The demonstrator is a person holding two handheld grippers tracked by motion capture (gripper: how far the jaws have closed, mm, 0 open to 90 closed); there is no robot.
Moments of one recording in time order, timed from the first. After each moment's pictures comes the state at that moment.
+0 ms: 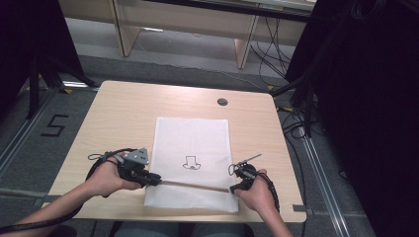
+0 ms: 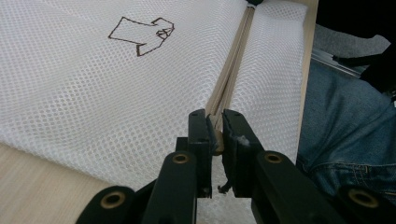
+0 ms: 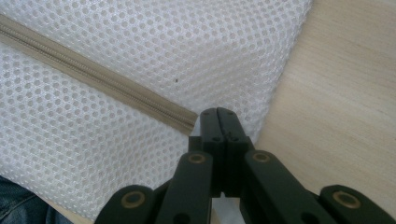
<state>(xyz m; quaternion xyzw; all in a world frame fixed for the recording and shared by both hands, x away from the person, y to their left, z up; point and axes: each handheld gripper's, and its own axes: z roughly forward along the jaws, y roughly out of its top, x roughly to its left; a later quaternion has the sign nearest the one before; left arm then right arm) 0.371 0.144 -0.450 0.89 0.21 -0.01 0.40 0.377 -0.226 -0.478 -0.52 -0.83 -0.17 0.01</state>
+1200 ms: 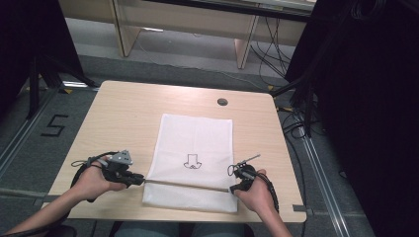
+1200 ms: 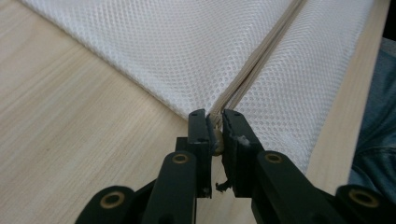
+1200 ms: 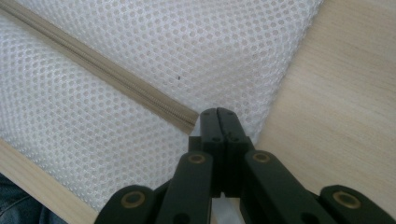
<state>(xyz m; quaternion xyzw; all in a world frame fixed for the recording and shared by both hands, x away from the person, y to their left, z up) 0.373 0.188 -0.488 0.88 0.30 0.02 0.38 0.374 -0.224 -0.477 -0.52 -0.84 -0.17 -0.01</state>
